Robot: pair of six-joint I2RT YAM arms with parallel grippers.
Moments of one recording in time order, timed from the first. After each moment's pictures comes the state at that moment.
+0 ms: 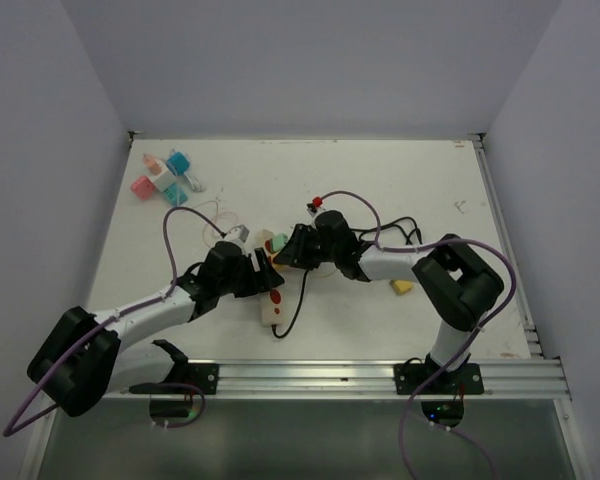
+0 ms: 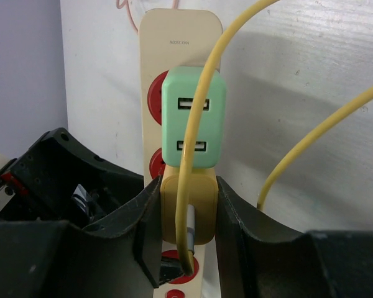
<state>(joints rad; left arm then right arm) -0.60 1.17 0.43 0.04 0.11 -0.81 0.75 1.78 0.89 0.33 -0.28 0.93</state>
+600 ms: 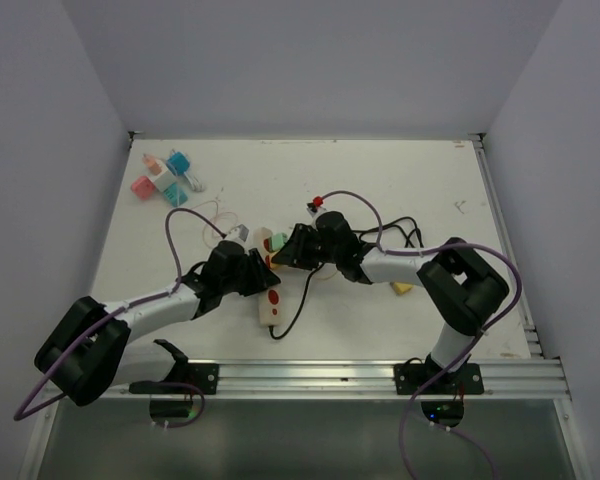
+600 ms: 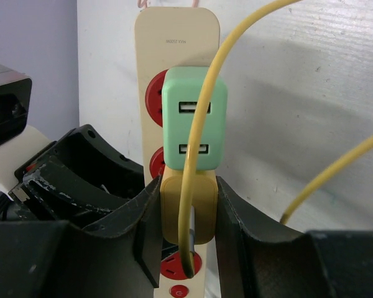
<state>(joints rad) -0.60 1.25 0.43 0.11 0.10 -0.88 0.76 1.75 0.87 0.35 -0.27 0.95</state>
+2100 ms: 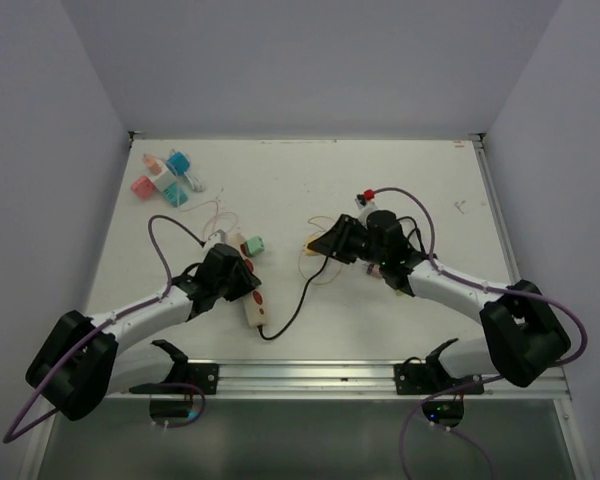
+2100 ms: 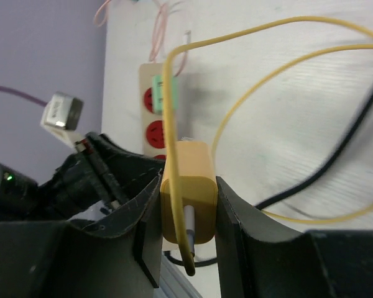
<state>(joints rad) -0.57 1.17 0.43 -0.13 -0.11 -1.00 0.61 1.38 0.67 0.30 -0.28 0.94</state>
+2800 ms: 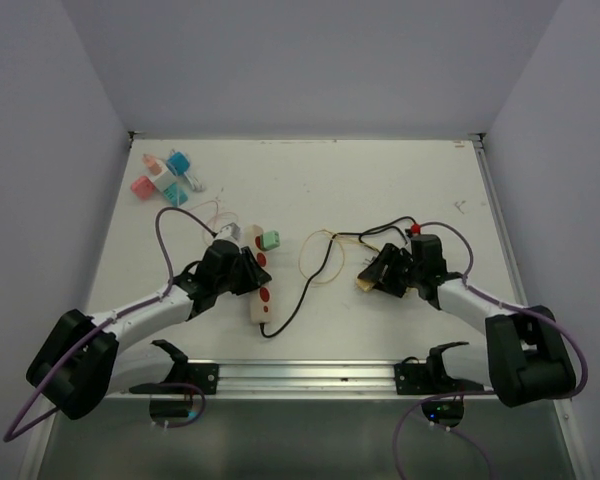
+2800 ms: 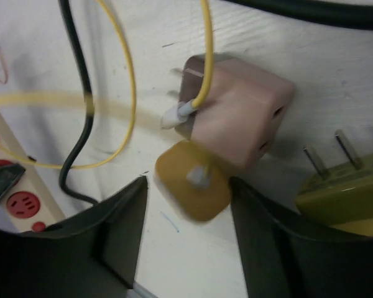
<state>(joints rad) -0.57 1.16 0.44 0.00 0.02 -0.86 0.22 1.25 0.39 0.03 -0.36 0.76</state>
